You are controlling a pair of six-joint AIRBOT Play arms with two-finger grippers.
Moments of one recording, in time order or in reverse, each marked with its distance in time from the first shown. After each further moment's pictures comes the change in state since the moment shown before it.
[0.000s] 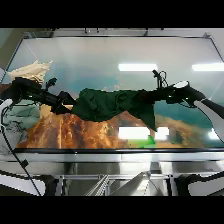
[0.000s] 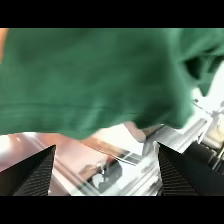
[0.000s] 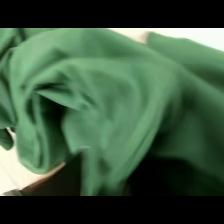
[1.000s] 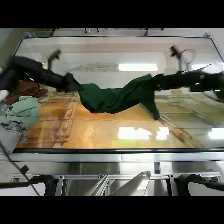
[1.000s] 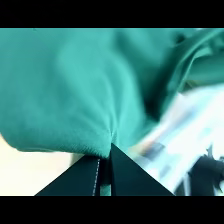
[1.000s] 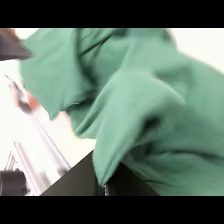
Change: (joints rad) left arm -0.171 0.208 0.216 -0.091 -0.003 0.050; right arm -0.152 0.322 0.061 0.013 0.292 0.006
